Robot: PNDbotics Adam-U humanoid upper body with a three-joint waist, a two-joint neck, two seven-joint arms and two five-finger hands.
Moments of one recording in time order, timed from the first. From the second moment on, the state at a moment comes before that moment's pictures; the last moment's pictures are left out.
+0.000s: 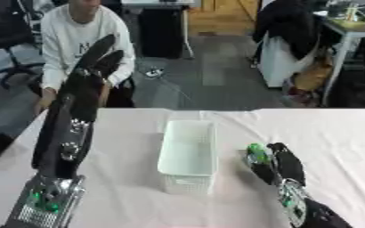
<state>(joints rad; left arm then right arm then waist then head) -0.26 0.24 -0.18 -1.99 -0.14 -0.26 0.11 -0.76 -0.10 0.03 -0.50 1.01 0.23 -0.36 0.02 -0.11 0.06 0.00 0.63</state>
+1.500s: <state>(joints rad) -0.29 0.22 -0.19 -1.99 -0.13 -0.27 0.10 -0.76 -0.12 0.03 -0.46 1.07 0.23 -0.35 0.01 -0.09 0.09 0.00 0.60</state>
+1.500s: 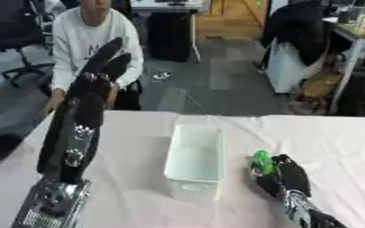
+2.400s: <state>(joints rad) -0.29 0.22 -0.19 -1.99 -0.13 -0.27 0.10 -0.77 -0.15 0.03 -0.43 1.12 0.21 -0.42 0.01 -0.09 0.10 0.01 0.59</state>
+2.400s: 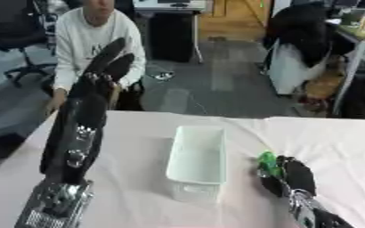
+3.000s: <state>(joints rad) -0.29 0.22 -0.19 -1.99 -0.13 -0.27 0.09 -0.77 -0.21 0.02 -0.36 1.23 -0.02 -0.62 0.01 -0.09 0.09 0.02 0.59</state>
